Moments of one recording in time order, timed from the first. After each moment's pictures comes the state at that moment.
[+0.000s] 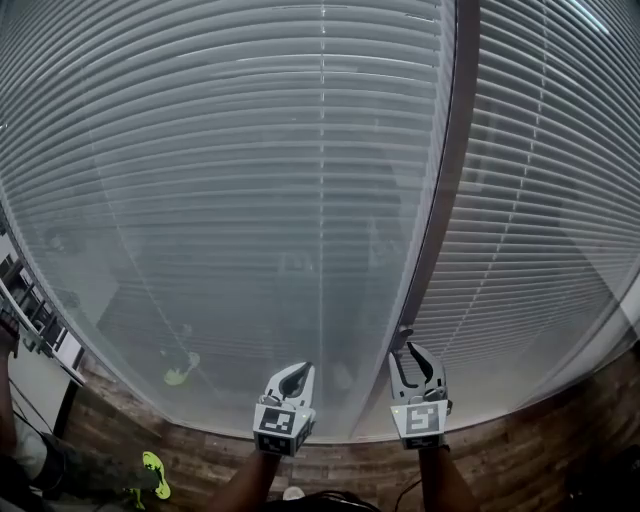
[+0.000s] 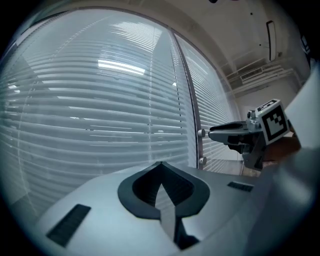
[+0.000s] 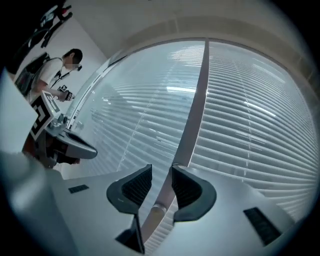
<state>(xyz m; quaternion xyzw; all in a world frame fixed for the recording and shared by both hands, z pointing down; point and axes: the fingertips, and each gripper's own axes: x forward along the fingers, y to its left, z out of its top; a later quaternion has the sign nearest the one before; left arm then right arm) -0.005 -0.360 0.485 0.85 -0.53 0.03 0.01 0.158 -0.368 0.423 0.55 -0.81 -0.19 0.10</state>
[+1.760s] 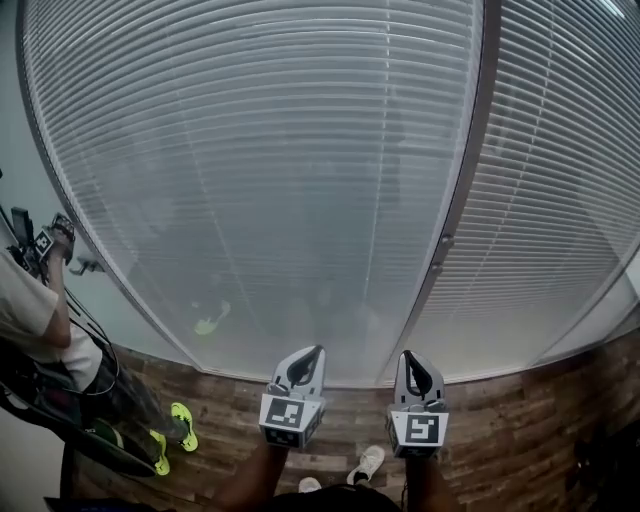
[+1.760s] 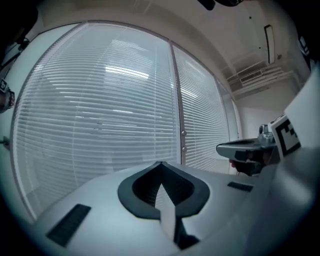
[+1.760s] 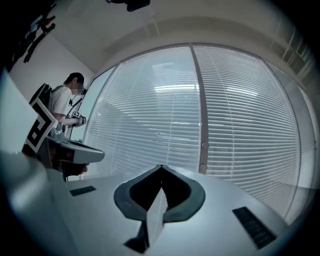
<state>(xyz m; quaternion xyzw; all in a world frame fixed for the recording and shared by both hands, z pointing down) -0.083 -0.179 0.484 0.84 -0.54 0.02 0.02 0.074 -0.171 0.464 0.59 -0.80 -0.07 0.05</state>
